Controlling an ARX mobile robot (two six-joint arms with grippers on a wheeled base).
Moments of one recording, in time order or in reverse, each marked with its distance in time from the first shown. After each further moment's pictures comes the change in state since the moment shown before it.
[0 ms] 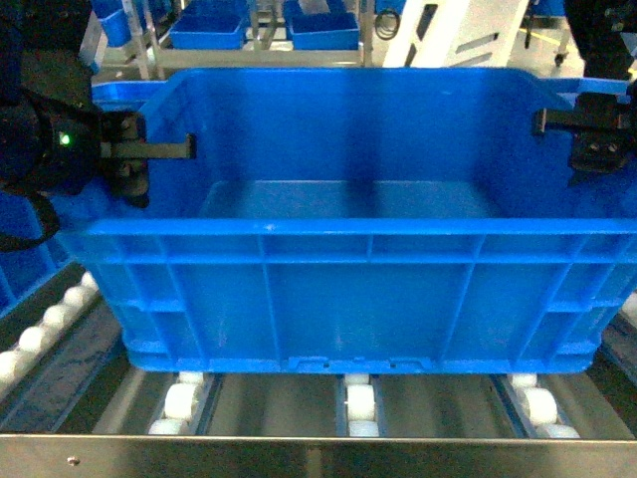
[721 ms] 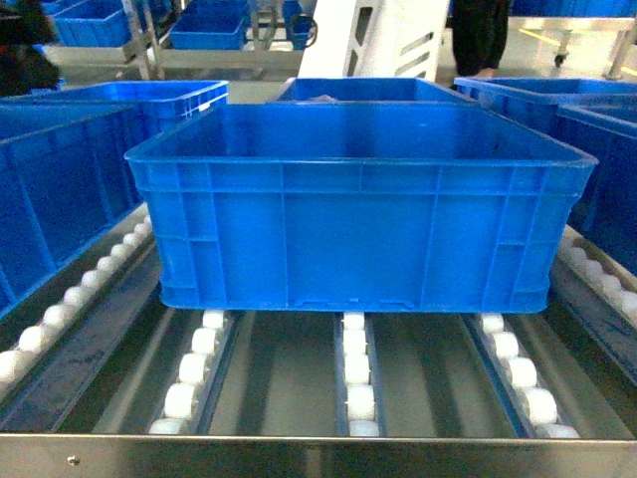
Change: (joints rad) left arm 0.087 -0.331 -0.379 0.540 0.070 0.076; right arm -0.004 -0.307 -0.503 0.834 0.002 -0.171
